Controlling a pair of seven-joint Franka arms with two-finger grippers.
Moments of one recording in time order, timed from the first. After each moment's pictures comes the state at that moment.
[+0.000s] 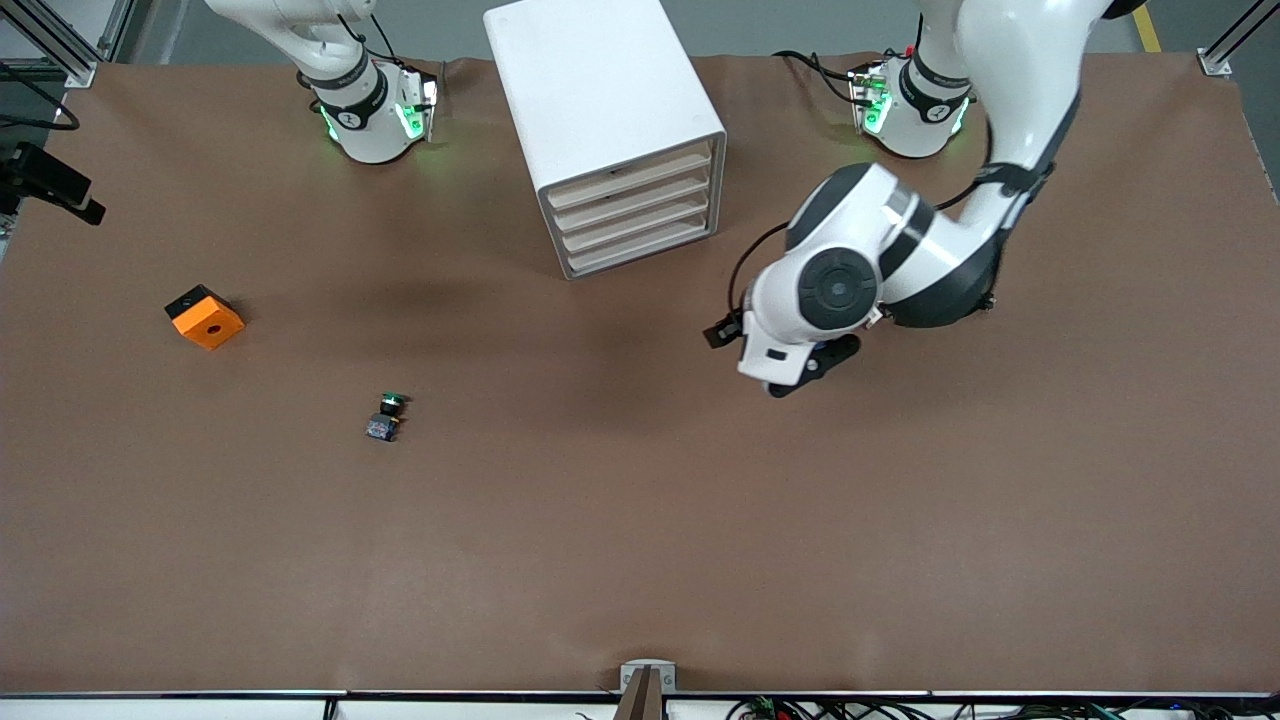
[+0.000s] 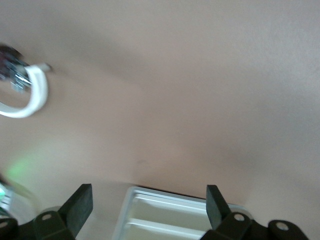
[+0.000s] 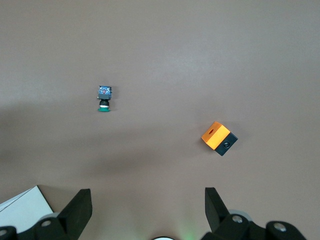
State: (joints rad) left arm -0.09 0.49 -0.53 -1.48 -0.01 1.66 -1.07; right arm -0.04 -0.15 -0.09 -1.65 -0.01 1.49 0.02
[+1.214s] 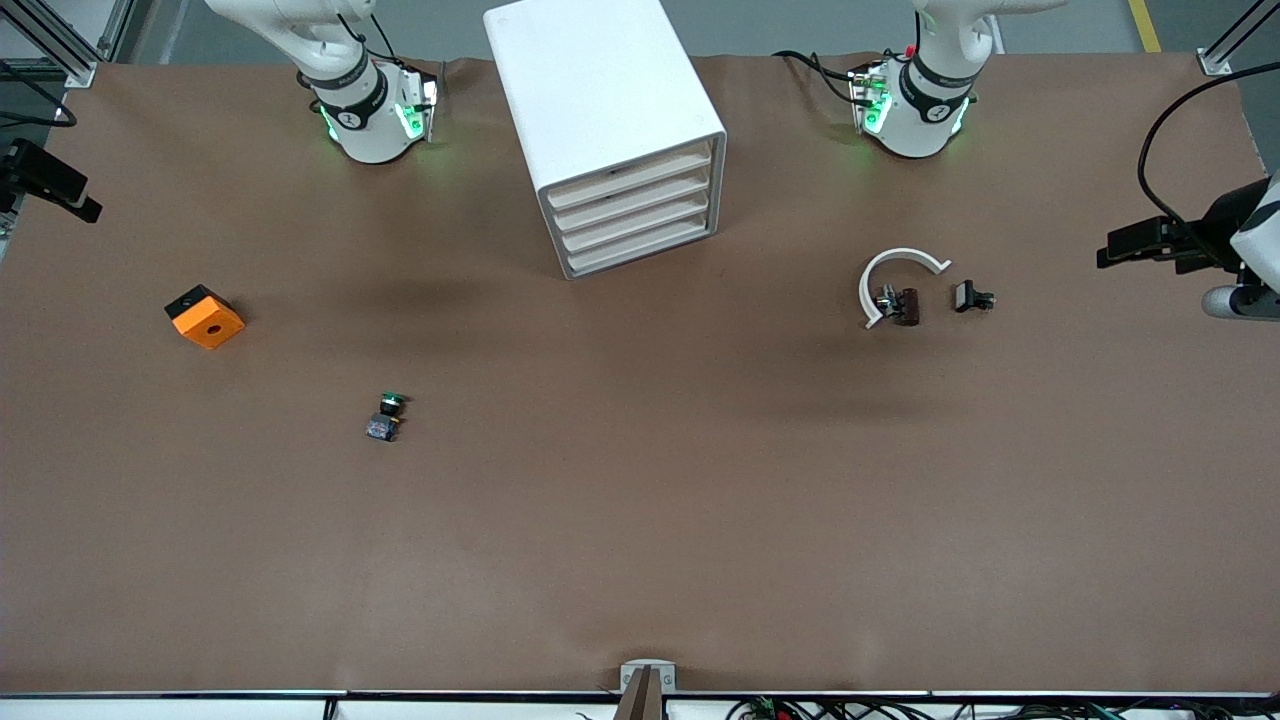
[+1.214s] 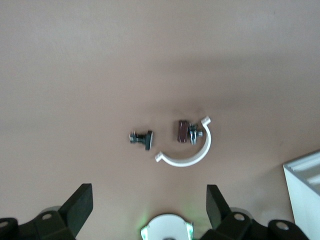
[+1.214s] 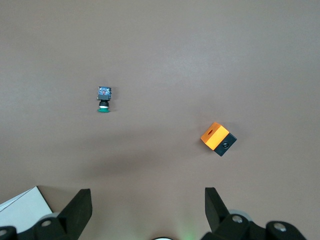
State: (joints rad) left arm 0.03 0.06 0.05 -1.61 -0.06 1.48 0.14; right arm -0.04 -0.15 -0.09 -1.65 -0.01 1.49 0.02
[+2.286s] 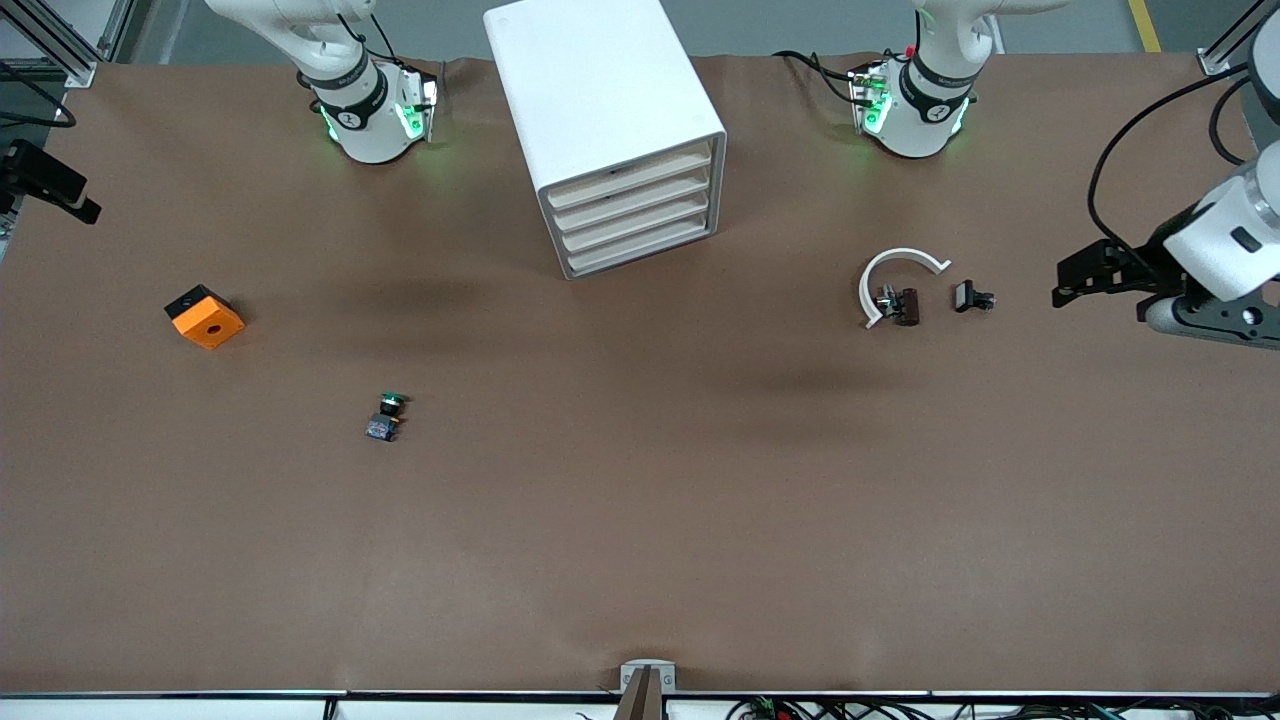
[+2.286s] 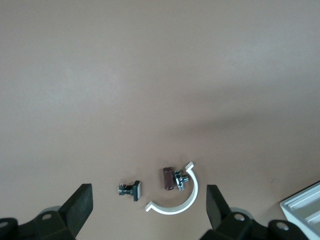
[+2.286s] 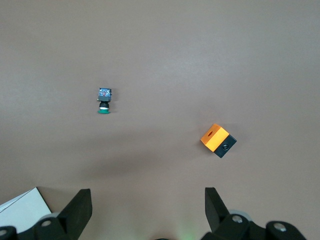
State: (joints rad) left arm 0.00 0.06 -0.07 -1.61 -0.06 1.67 0.10; right arm -0.04 -0.15 -0.09 -1.66 -0.01 1.50 0.02
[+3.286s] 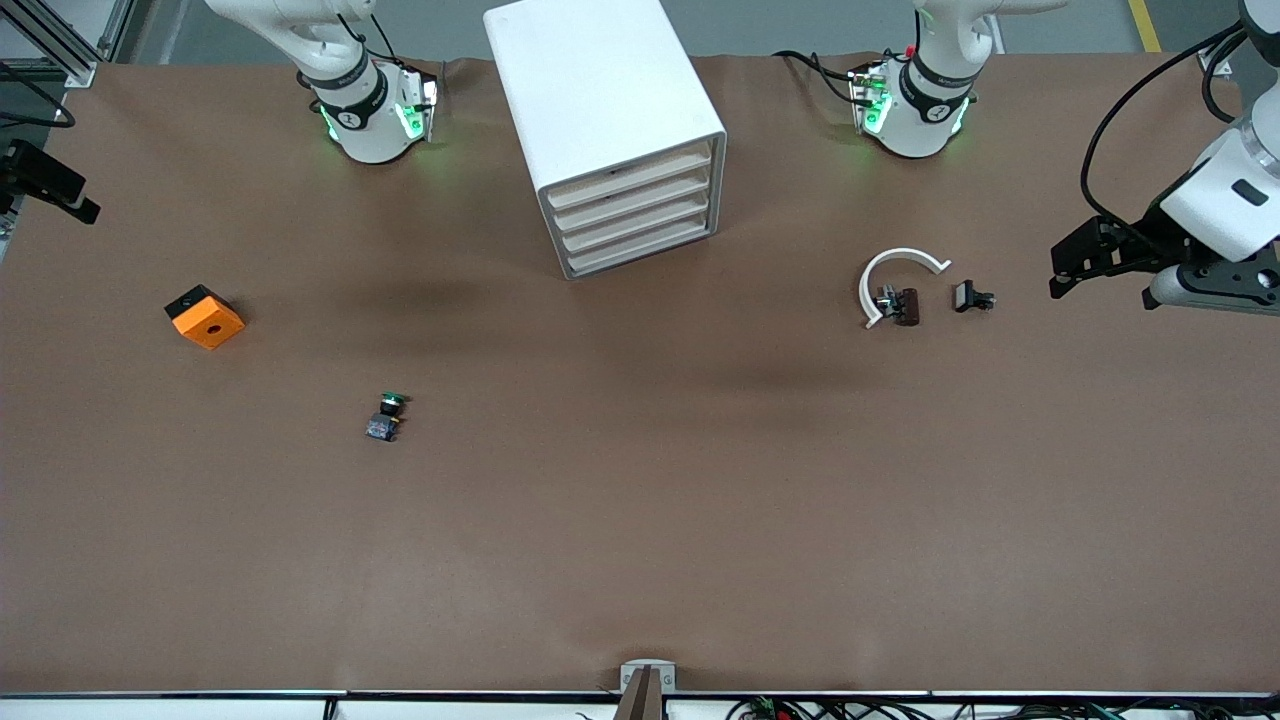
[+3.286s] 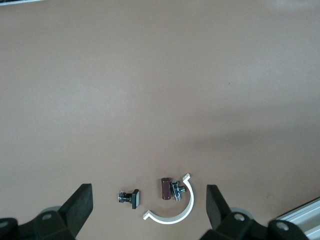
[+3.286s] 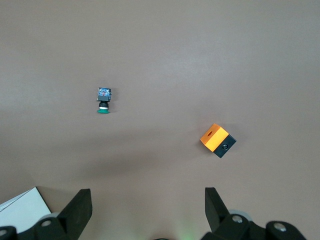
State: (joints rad) left arm 0.01 0.03 -0.11 -1.57 -0.02 1.66 0.02; right arm -0.04 -0.15 -0.09 -1.66 -0.01 1.50 0.01
